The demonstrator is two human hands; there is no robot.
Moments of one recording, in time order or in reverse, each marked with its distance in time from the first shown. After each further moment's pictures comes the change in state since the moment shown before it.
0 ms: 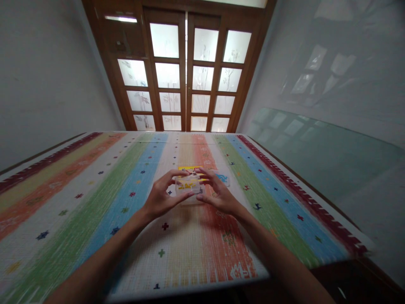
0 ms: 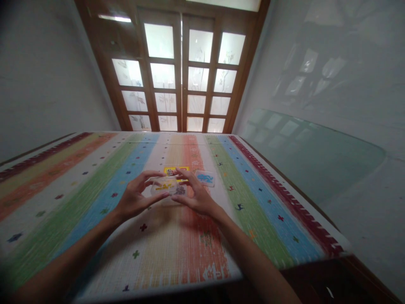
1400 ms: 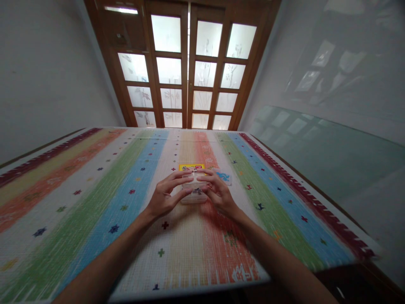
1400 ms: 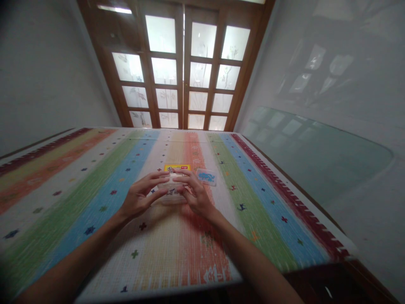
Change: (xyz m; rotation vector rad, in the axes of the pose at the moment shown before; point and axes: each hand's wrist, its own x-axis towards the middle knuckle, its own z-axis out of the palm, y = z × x) left_hand -0.007 -0.015 0.009 -0.041 0.019 0.092; right_hand 0.000 0.009 0.014 0.012 0.174 -0.096
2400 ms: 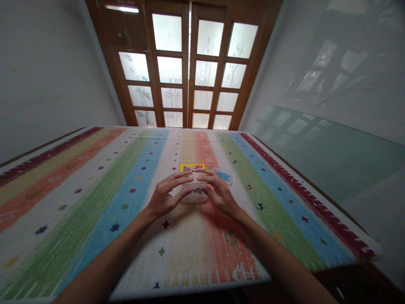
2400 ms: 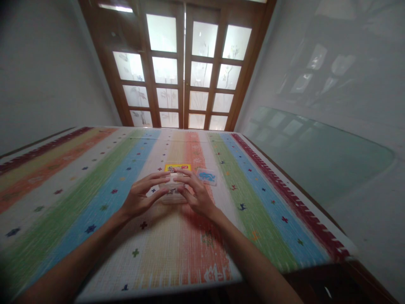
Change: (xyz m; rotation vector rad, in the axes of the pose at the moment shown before) left_hand 0.000 -0.002 -0.001 0.119 -0.008 0.103; right_hand 0.000 -0.004 -0.004 -0.127 -0.059 -0.032
